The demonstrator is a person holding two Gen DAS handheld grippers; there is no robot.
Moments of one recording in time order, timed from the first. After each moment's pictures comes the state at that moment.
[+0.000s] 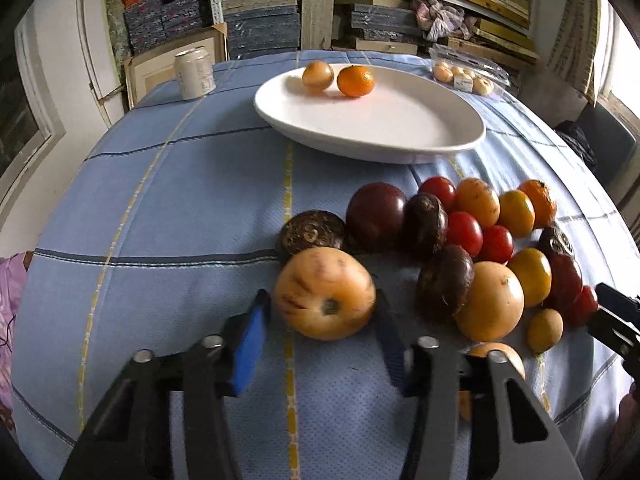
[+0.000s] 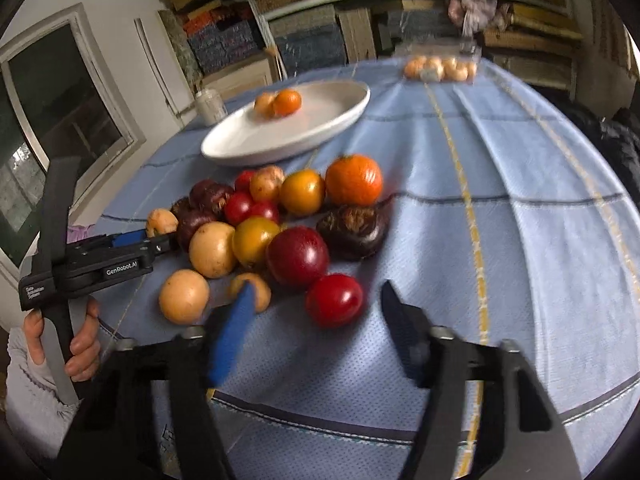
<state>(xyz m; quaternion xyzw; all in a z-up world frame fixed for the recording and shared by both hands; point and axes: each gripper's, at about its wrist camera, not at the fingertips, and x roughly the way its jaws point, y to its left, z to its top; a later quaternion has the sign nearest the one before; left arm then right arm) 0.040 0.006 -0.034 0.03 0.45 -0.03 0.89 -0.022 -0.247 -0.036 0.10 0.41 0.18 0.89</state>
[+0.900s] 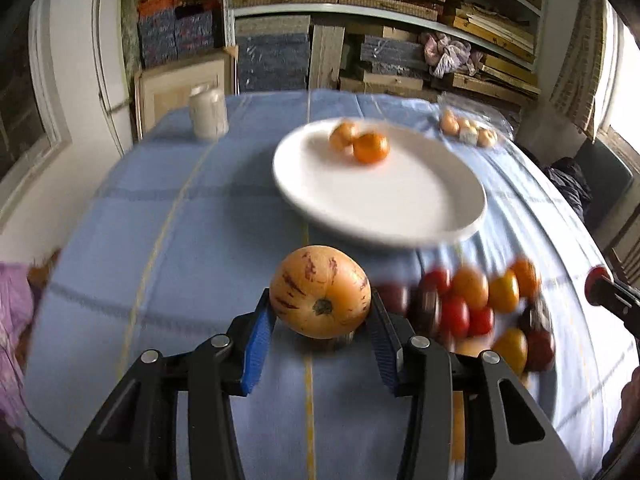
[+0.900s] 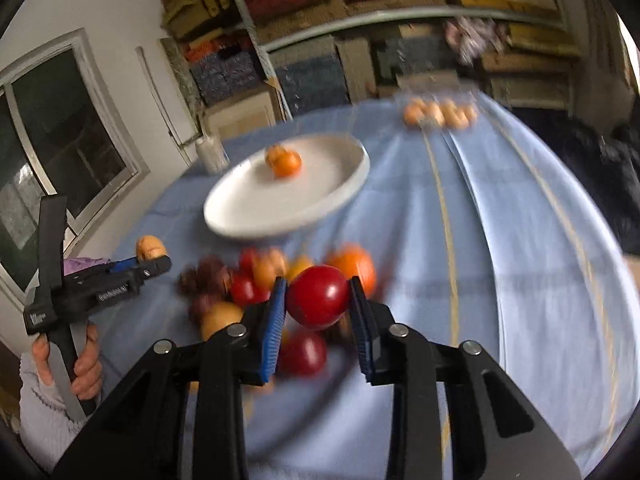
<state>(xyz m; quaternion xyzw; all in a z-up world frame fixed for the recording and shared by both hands) 0.072 0.016 0.022 0.00 0.40 -0.02 0.92 0.025 -0.258 0.027 0.10 0.35 0.19 0.91</state>
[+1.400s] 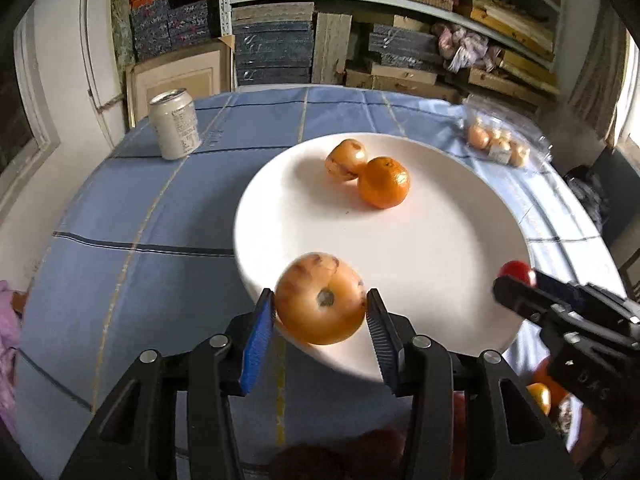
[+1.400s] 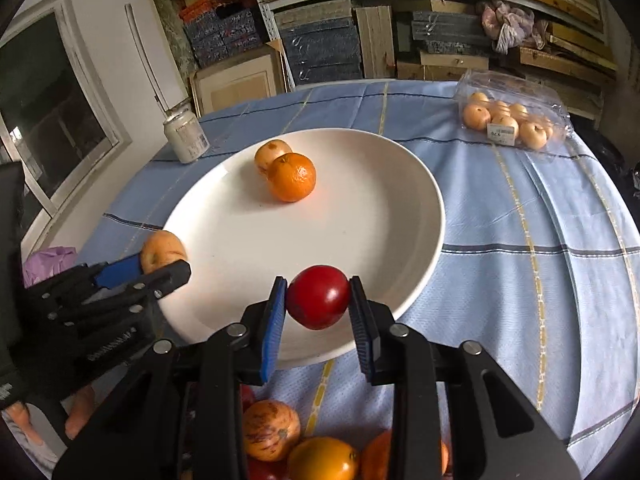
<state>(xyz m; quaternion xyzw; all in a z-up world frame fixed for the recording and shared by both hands) 0.173 0.003 0.005 -0.01 0.42 -0.01 0.91 0.177 -0.178 -0.005 0.06 0.41 0.18 0.89</state>
